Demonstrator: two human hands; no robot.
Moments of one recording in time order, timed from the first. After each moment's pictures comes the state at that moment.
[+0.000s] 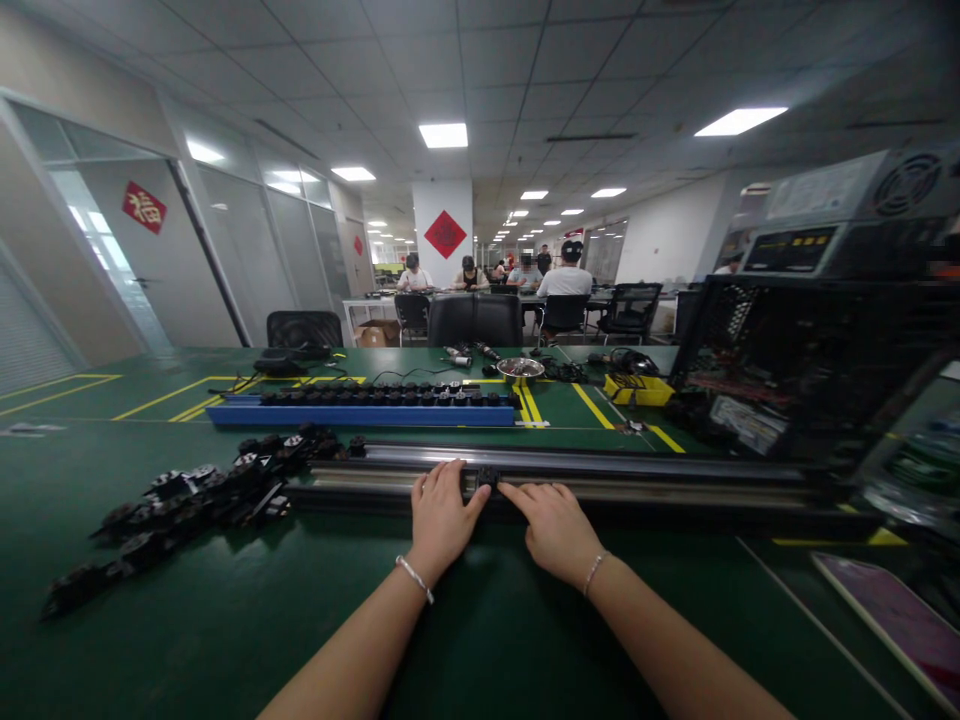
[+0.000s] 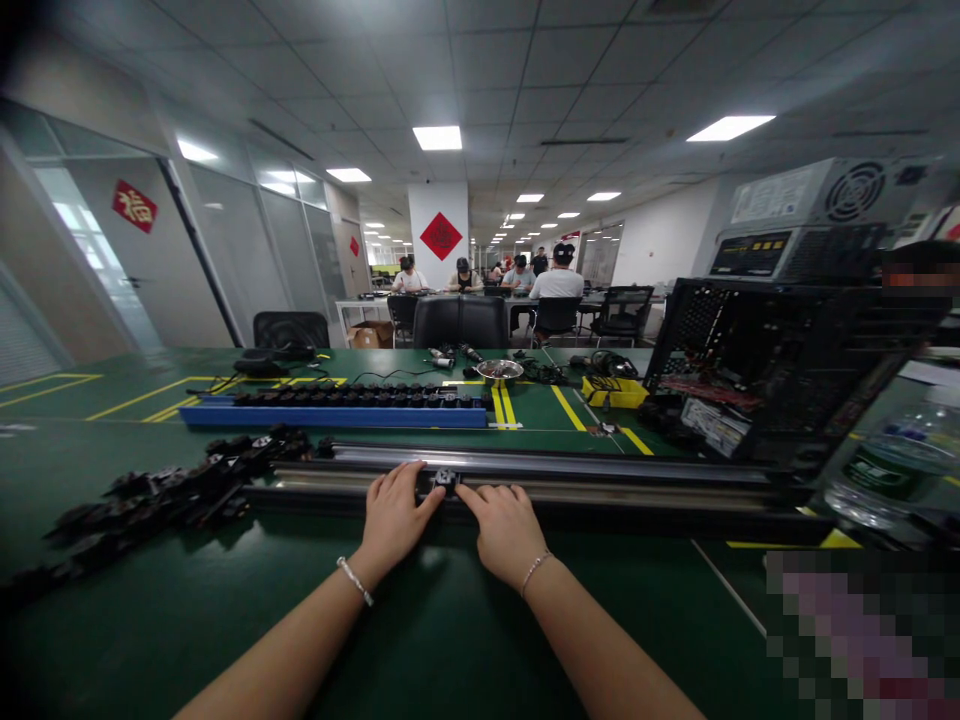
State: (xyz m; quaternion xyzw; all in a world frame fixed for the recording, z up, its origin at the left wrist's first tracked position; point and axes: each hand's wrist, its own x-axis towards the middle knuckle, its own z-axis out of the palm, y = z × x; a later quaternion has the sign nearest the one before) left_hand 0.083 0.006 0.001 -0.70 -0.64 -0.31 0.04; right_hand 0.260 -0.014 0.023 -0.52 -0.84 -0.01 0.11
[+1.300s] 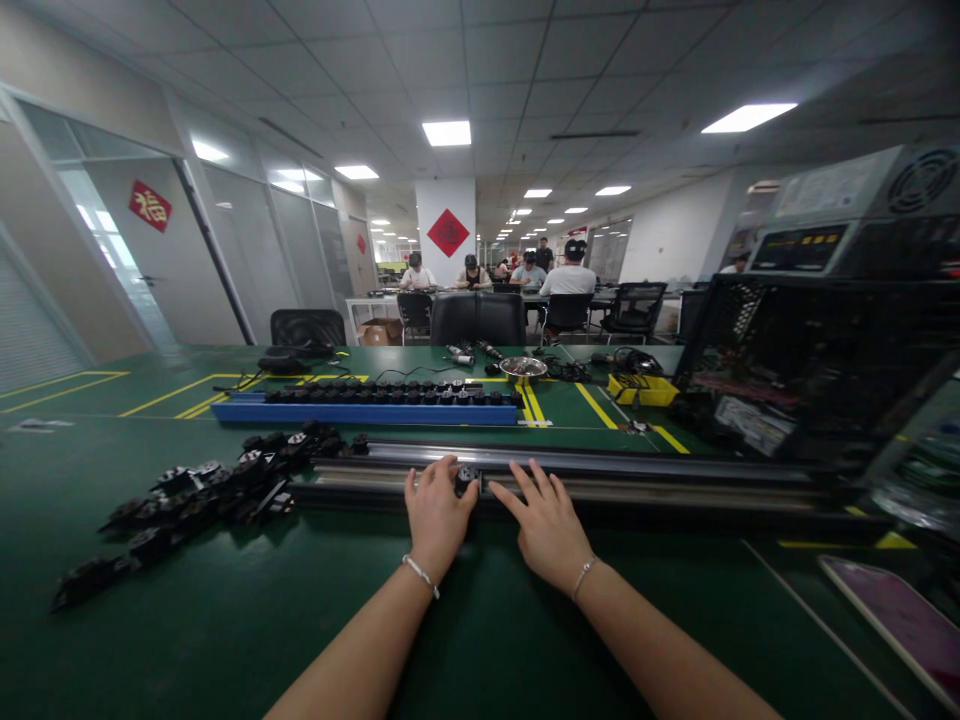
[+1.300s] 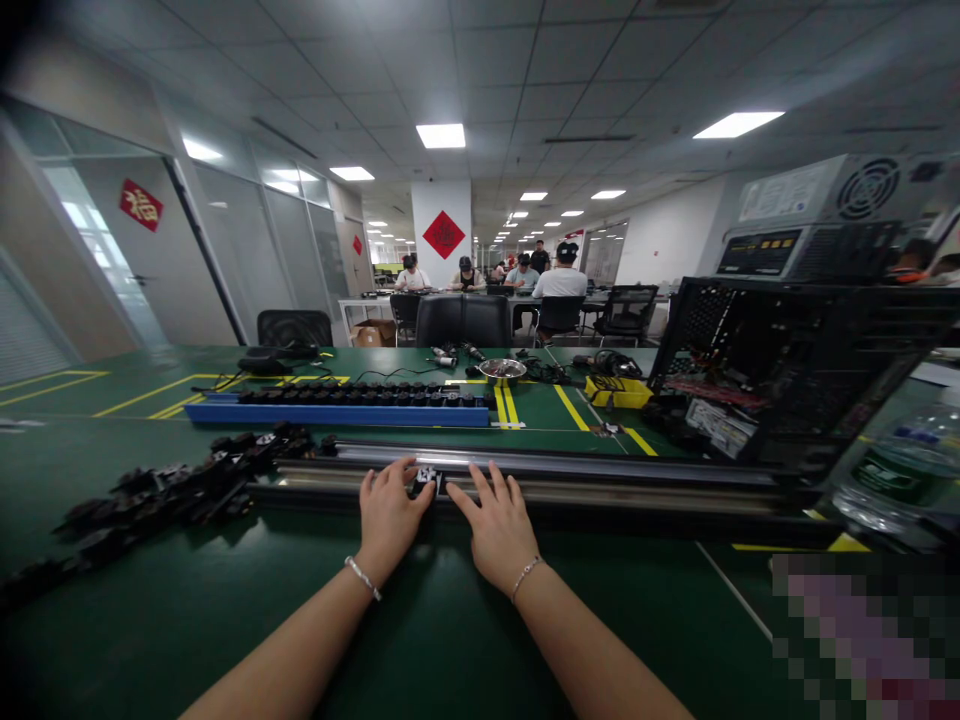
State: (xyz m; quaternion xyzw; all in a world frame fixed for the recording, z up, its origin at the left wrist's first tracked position) left_hand 0.082 0.006 0.002 -0.65 -0.65 -0.39 0.08; right_hand 0.250 -0.010 0.001 -0.53 -0.84 -0.07 0.13
